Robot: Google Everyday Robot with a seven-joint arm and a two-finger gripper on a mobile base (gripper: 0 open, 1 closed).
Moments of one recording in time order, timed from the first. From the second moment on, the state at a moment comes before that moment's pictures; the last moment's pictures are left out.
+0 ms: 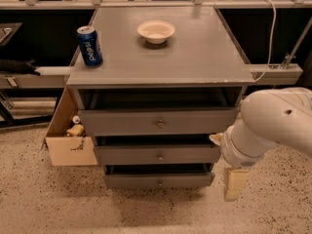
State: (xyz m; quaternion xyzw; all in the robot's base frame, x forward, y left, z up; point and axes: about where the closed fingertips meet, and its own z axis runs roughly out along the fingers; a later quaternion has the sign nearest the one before) arm 0.431 -0.178 0.703 -0.72 0.68 0.01 0.11
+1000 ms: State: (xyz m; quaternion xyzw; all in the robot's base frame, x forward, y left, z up) arm 0.481 -0.165 0.540 -0.76 0.63 0.02 0.15
